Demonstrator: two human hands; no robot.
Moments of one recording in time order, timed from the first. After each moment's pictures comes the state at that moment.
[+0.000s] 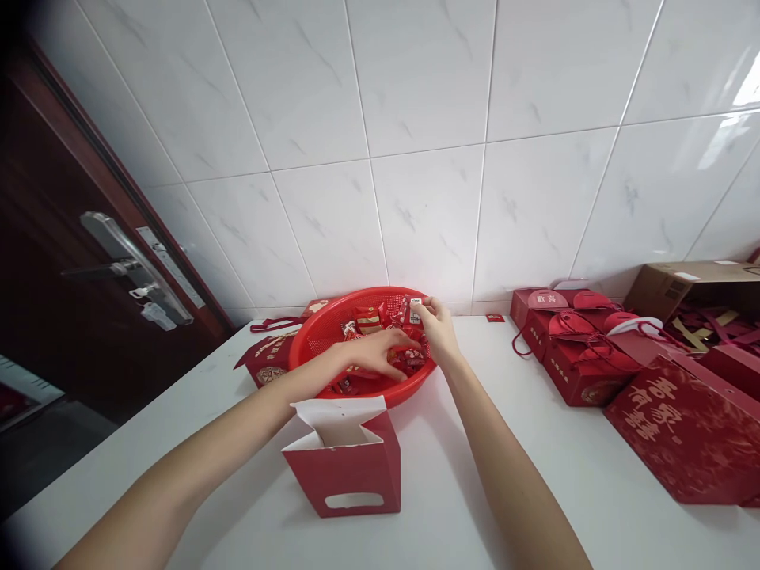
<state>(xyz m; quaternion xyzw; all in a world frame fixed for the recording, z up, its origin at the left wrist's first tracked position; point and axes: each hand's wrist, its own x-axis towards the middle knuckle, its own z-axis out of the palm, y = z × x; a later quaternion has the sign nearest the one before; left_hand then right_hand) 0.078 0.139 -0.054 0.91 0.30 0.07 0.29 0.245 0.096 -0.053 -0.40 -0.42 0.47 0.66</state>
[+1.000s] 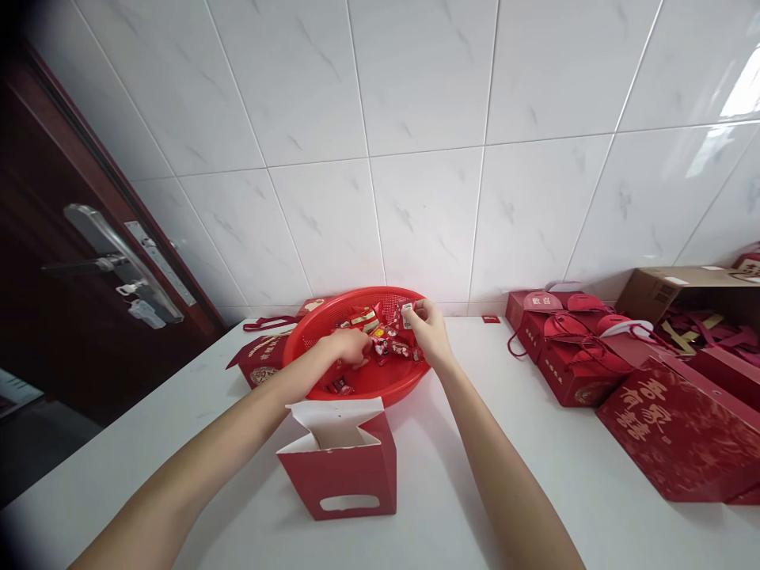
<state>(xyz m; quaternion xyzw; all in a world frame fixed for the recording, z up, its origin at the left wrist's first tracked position) 0.057 0.150 -0.043 0.82 0.54 -0.11 0.15 0.241 0.098 -0.058 -0.43 -0.49 0.41 0.64</state>
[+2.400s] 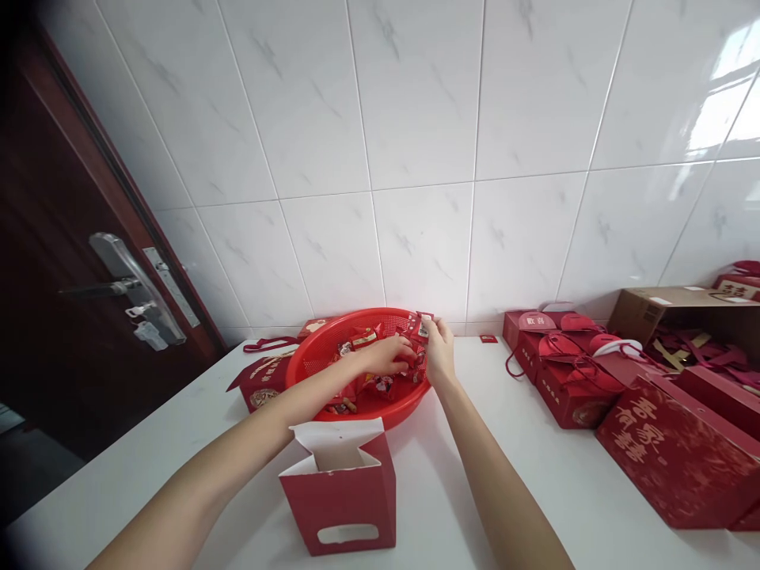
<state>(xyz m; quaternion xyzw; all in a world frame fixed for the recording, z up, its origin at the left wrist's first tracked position) 0.102 0.163 -0.050 0.94 0.31 0.04 0.10 0.239 0.095 -0.048 -0.34 -0.31 0.45 0.77</state>
